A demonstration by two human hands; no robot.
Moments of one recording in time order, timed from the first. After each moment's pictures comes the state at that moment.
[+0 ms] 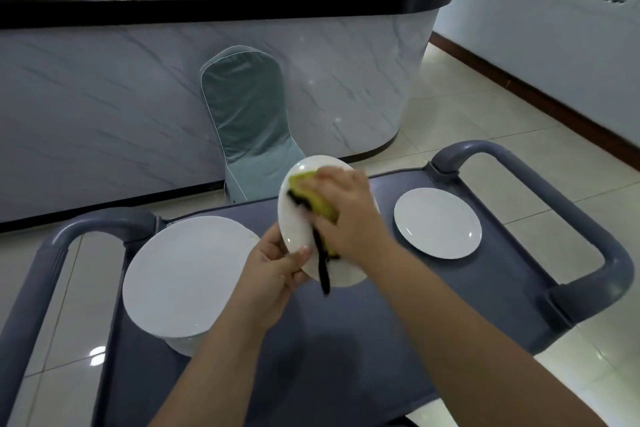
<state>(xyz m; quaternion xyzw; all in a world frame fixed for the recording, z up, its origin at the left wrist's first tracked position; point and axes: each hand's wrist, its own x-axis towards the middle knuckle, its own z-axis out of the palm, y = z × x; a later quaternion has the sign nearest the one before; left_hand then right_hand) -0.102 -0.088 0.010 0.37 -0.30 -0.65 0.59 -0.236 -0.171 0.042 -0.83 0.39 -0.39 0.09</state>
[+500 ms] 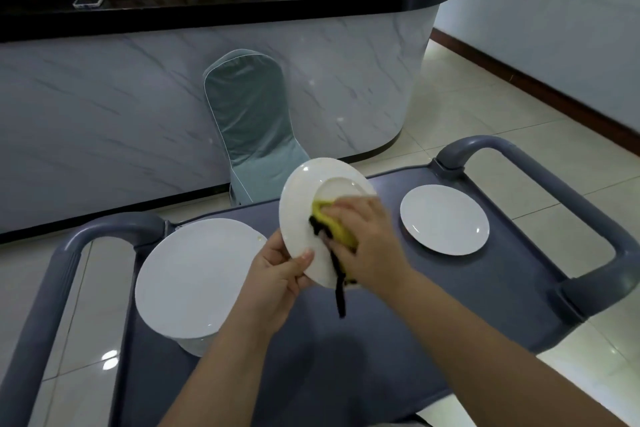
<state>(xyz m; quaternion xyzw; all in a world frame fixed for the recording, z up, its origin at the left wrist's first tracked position) -0.097 -0.084 0.001 0.36 -0.27 -0.65 0.61 -0.258 -0.153 0.005 -0.83 0.38 -0.40 0.04</state>
